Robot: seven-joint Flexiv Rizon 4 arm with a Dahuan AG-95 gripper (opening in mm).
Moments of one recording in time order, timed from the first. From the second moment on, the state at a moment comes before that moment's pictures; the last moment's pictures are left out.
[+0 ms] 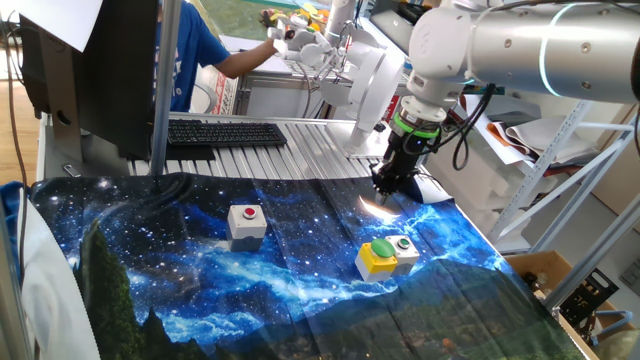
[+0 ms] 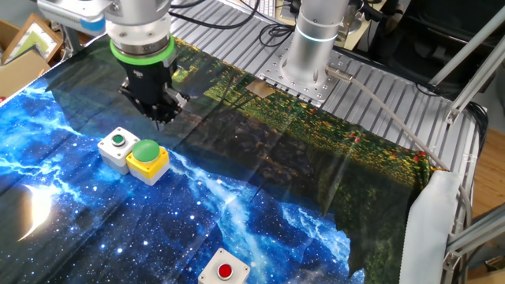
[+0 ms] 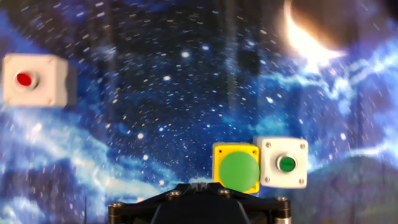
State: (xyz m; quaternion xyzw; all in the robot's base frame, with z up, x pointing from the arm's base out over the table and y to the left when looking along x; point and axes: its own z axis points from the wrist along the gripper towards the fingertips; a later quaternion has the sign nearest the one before) arm 0.596 -0.091 0.225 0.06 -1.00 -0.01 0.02
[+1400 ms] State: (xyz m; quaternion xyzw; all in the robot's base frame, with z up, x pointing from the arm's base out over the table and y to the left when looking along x) arm 0.679 0.156 0.197 -0.06 -1.00 0.00 0.01
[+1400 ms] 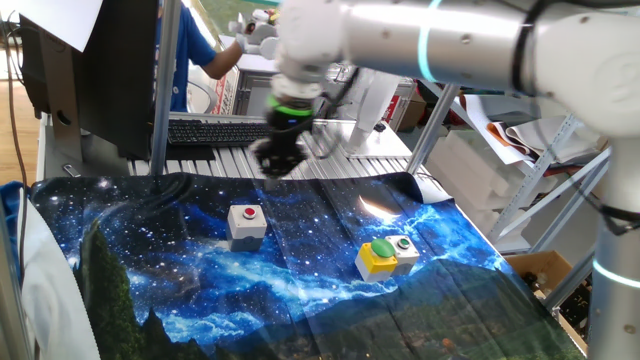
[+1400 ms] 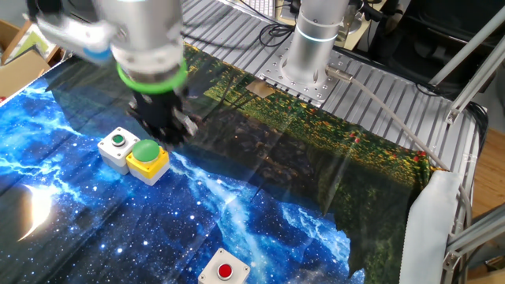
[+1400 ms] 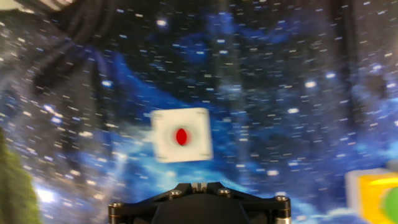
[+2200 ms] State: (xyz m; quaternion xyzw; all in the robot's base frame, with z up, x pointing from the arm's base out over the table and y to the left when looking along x) arm 0.677 0.179 0.175 -0.10 -1.00 0.00 0.01
